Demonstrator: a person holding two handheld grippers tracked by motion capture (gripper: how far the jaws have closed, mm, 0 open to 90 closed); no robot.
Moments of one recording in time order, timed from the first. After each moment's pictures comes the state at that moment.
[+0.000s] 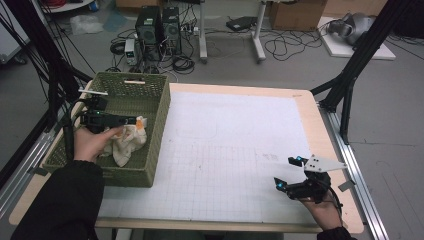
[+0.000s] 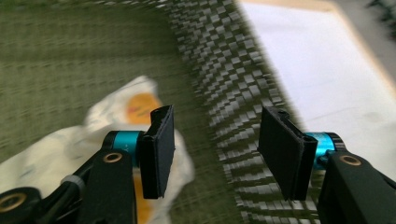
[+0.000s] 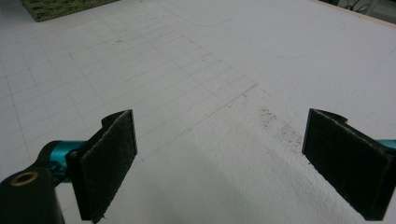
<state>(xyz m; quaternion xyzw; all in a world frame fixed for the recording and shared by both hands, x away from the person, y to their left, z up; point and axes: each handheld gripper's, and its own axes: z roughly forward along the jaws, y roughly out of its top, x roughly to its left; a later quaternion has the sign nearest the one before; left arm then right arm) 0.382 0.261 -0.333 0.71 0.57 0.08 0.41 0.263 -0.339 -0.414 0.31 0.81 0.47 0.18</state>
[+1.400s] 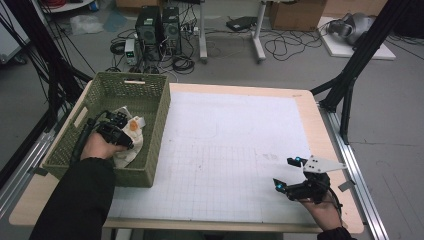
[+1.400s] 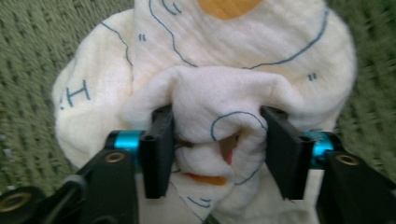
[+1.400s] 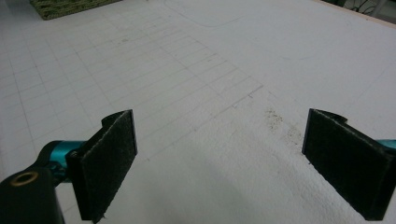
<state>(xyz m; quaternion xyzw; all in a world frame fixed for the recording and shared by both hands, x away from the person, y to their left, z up) 0.405 0.233 -0.399 0.82 0.55 0.14 0.08 0.262 -0.337 -0.414 0.30 0.81 0.47 0.17</state>
